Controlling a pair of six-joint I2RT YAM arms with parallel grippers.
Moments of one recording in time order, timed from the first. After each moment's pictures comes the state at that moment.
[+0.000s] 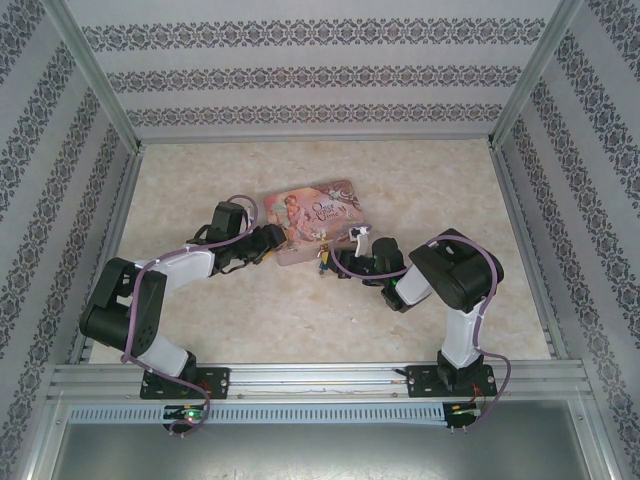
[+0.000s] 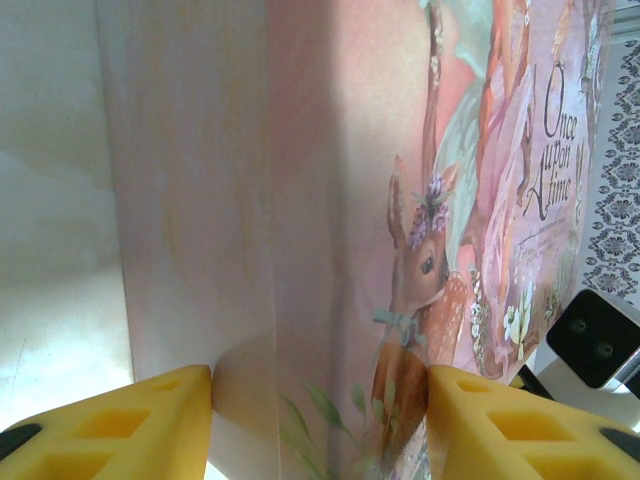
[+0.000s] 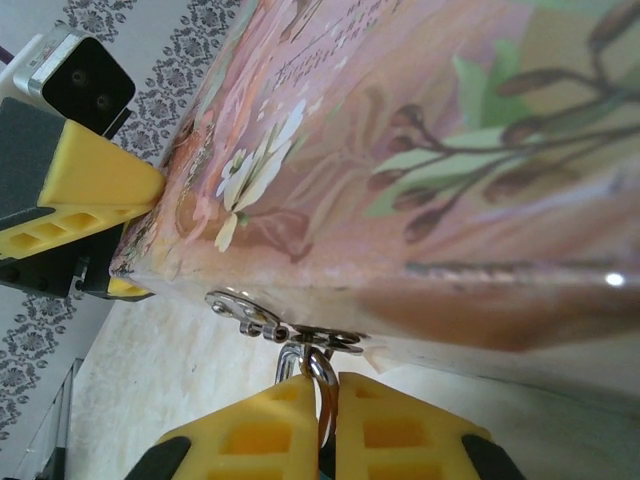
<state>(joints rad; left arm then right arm) -0.29 1.55 0.73 0.04 0.49 -0.90 0.54 1.92 0.45 1.16 -0.50 0.76</state>
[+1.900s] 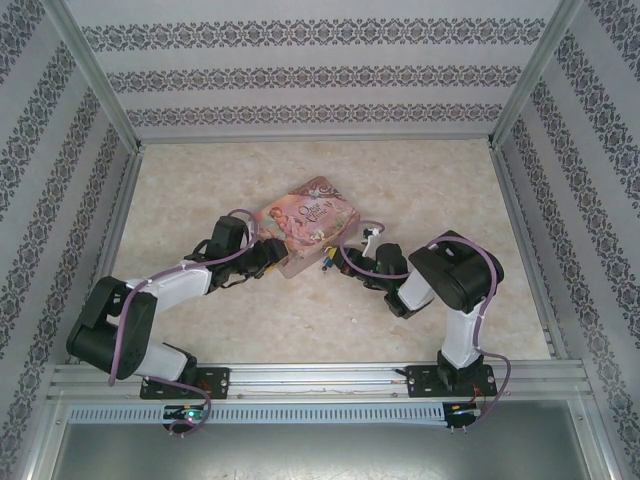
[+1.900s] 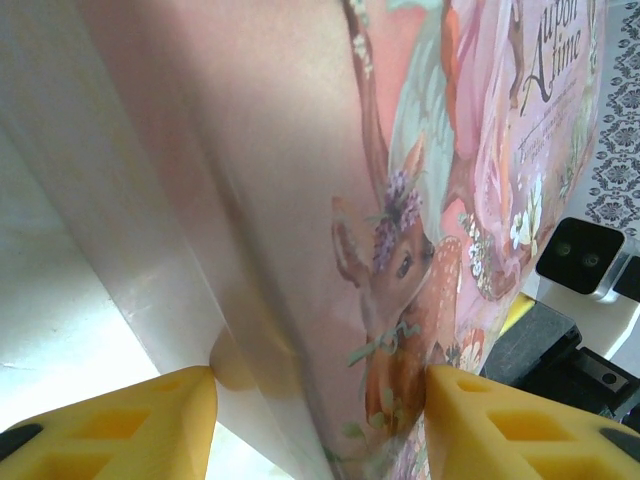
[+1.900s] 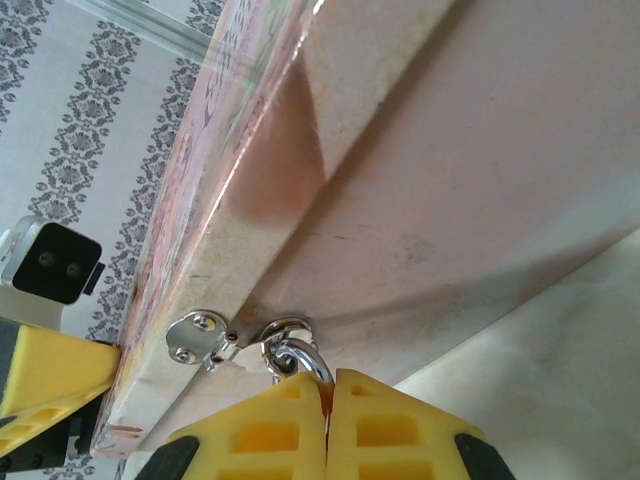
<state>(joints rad) -0.35 1.42 0.60 0.06 0.48 -0.96 0.54 1.91 0.39 1.25 -0.35 1.02</state>
